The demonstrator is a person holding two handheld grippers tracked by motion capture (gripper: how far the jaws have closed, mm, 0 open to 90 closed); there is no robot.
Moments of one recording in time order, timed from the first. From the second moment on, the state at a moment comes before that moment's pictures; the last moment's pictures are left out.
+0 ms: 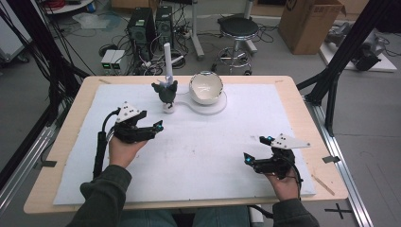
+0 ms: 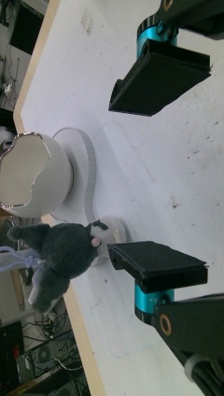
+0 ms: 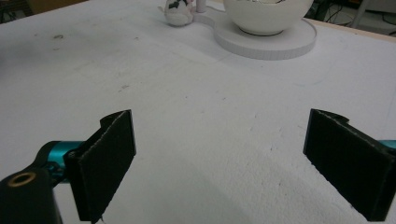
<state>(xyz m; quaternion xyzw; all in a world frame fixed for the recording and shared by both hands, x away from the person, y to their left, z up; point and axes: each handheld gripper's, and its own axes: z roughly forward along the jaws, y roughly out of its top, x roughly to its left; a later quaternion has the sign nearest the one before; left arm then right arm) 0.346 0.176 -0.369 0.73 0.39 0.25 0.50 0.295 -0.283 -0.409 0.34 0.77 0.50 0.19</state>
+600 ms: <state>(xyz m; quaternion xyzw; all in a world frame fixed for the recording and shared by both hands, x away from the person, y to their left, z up) 0.329 0.184 -0.375 0.74 0.39 0.25 0.49 0.295 -0.283 -0.410 0.34 0.77 0.50 0.20</state>
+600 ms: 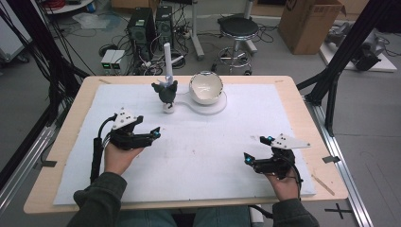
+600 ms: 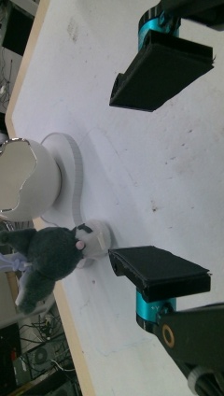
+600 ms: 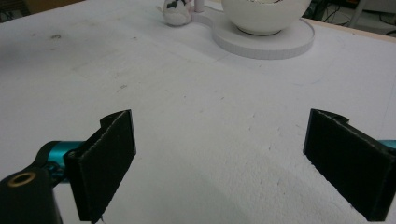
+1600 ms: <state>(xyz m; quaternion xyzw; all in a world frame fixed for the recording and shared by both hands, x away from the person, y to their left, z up) 0.307 0.204 -0.384 0.75 0.38 0.25 0.49 0.297 -0.283 -0.411 0.35 0.77 0.50 0.19</state>
